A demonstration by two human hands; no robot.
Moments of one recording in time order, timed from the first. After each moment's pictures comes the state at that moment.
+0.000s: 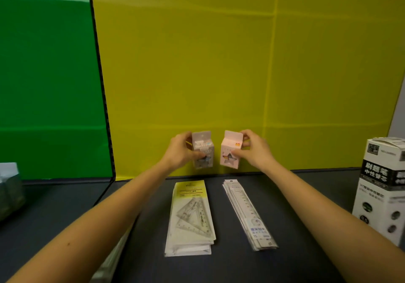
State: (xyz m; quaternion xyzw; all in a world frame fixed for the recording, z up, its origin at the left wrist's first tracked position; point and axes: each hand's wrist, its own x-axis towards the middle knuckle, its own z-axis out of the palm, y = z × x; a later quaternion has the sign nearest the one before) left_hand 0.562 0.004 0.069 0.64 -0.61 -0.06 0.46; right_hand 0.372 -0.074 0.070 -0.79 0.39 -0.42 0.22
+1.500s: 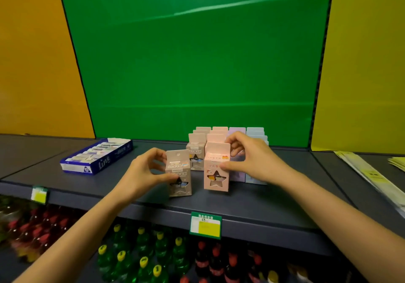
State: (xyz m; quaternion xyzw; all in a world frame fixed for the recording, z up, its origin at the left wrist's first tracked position) left_hand 0.943 0.517 0.030 0.72 -0.49 -0.02 0.48; right_hand 0.751 0.346 0.064 -0.92 0.13 -0.28 0.24
